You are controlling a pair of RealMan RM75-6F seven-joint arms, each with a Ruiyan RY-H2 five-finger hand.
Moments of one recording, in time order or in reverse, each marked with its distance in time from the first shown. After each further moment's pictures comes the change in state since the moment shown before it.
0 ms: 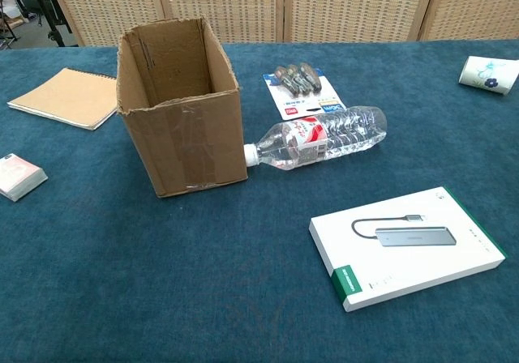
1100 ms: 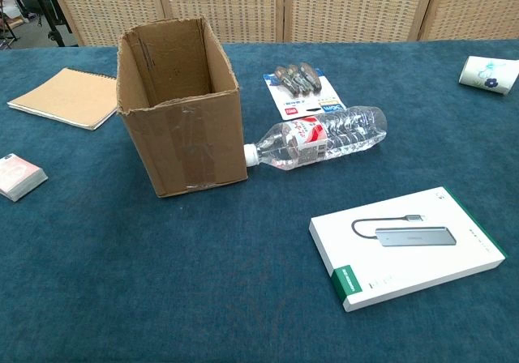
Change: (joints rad) left arm -0.273 0.083 -0.029 0.019 -0.273 -0.492 0.115; right arm 0.001 -0.007 0.003 0.016 -0.009 0.016 0.021
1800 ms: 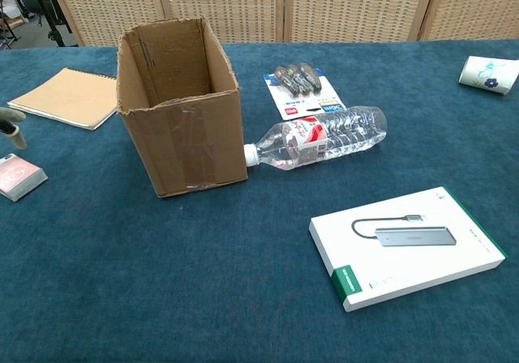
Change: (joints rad) left arm -0.105 -0.107 0.052 0.113 -0.112 -0.107 0.134; right arm -0.001 -0.003 0.001 0.008 -0.007 0.013 0.008
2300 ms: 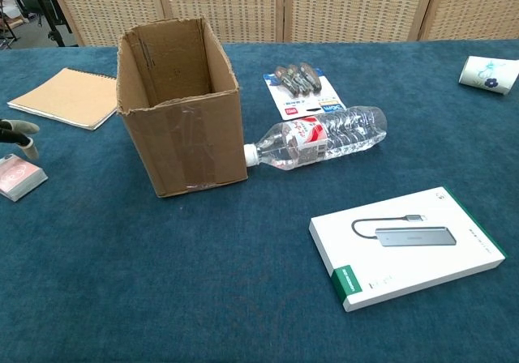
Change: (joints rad) left arm -0.037 -0.050 0.027 0.033 -0.048 -0.013 0.051; right arm -0.002 0.000 0.002 0.008 -0.005 0.013 0.013
